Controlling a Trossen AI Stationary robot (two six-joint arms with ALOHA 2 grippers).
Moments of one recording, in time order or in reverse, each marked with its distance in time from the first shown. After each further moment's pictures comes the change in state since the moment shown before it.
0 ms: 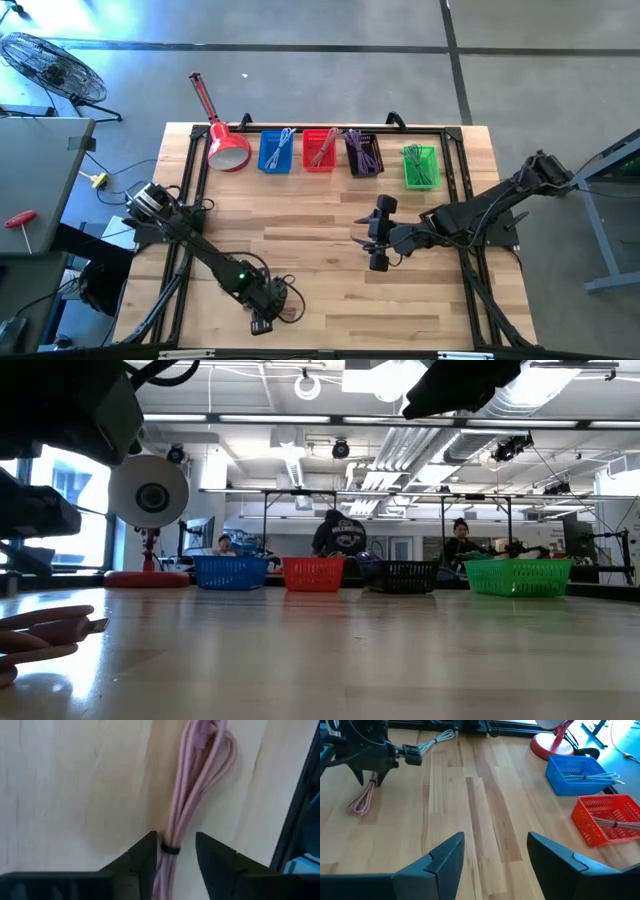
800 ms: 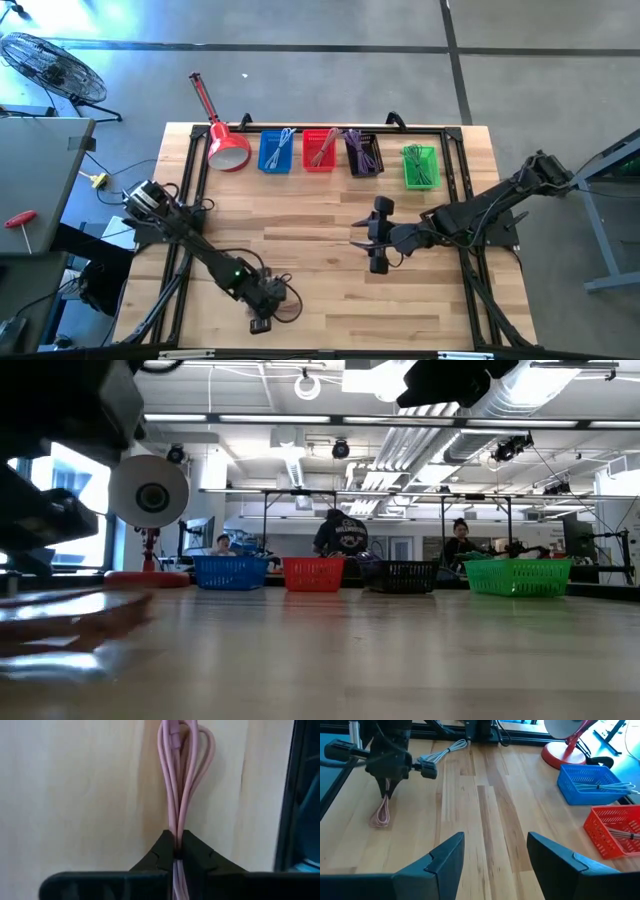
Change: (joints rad) left arm -0.001 -0.029 -0.100 0.189 -0.068 0.072; right arm 0.002 0.000 0.000 0.056 -0.052 -0.027
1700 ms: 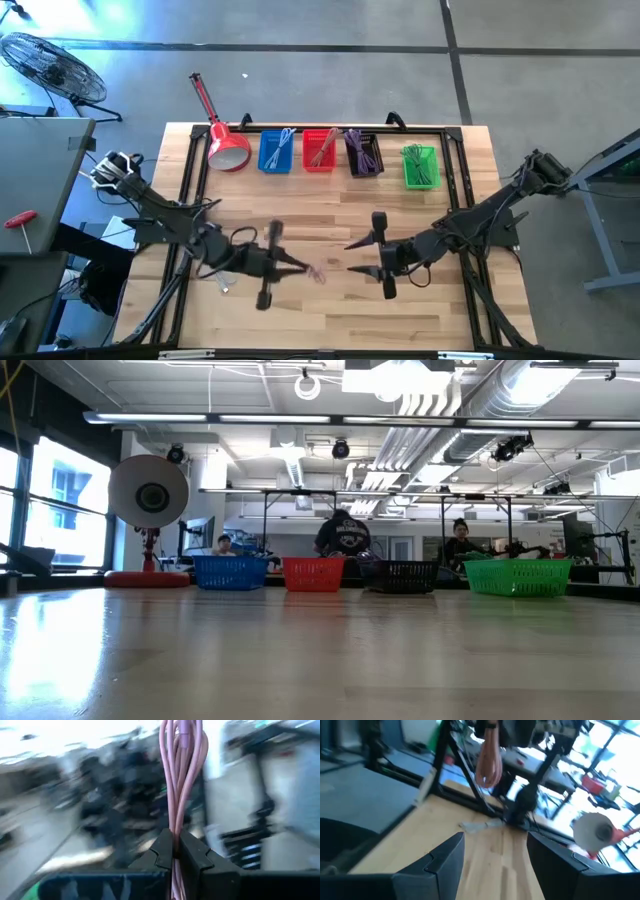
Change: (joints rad) left arm 0.071 -0.414 0.005 0.762 -0.528 1.046; right arm 0.126 0.000 0.000 0.391 -0.064 -0.445
